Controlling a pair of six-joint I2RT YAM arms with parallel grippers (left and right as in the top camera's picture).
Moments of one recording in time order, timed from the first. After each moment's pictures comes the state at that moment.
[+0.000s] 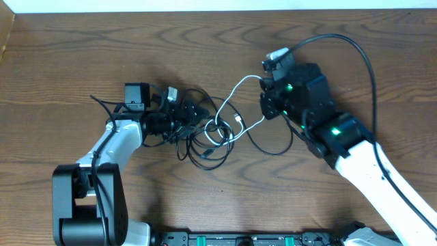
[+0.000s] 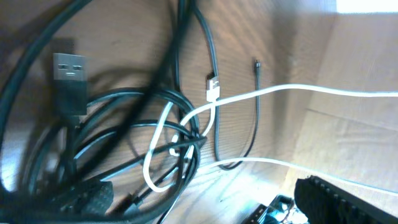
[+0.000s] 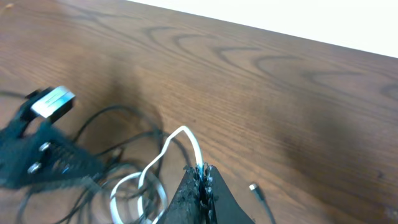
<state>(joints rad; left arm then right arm) 0.00 1.64 0.84 -0.35 0.89 -0.53 0.53 1.31 1.12 -0.38 -0.01 0.12</state>
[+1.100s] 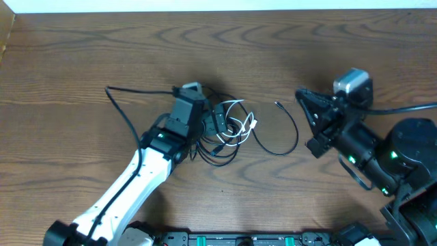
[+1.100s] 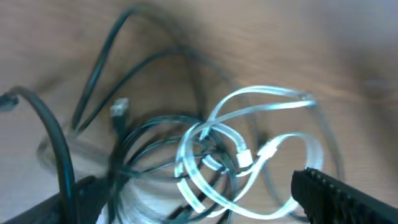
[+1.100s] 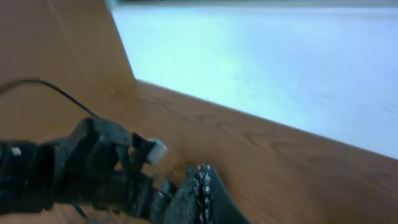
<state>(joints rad) -0.46 1.34 0.84 -0.40 0.00 -0.65 0.50 0.85 1.20 -0.55 -0.16 0.12</state>
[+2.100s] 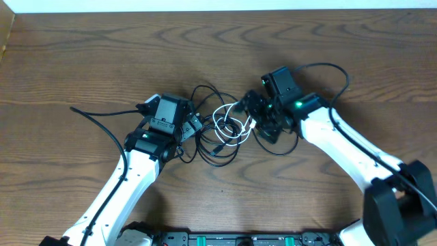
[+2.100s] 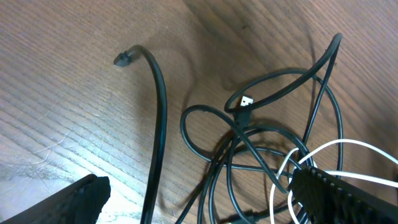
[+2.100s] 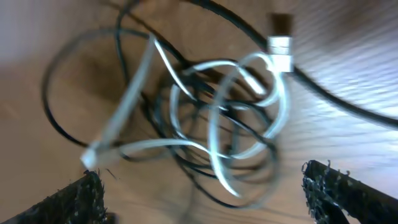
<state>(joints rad) -0.35 1.28 0.84 -0.63 -0.17 -0.94 0.50 1.69 1.15 -0.52 -0.36 1.29</state>
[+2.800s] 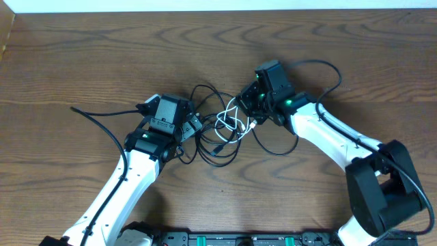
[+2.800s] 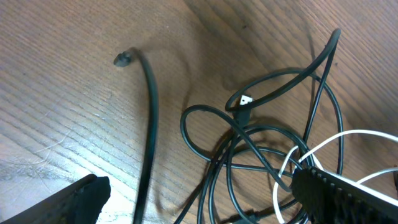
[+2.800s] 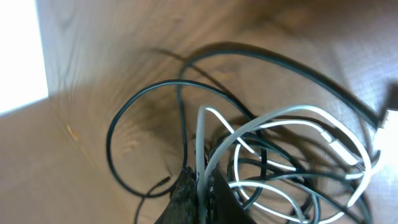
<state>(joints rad) -0.35 1.28 0.84 -0.63 -0.17 -0.94 0.50 1.79 1.15 -0.23 -0.32 1.33</state>
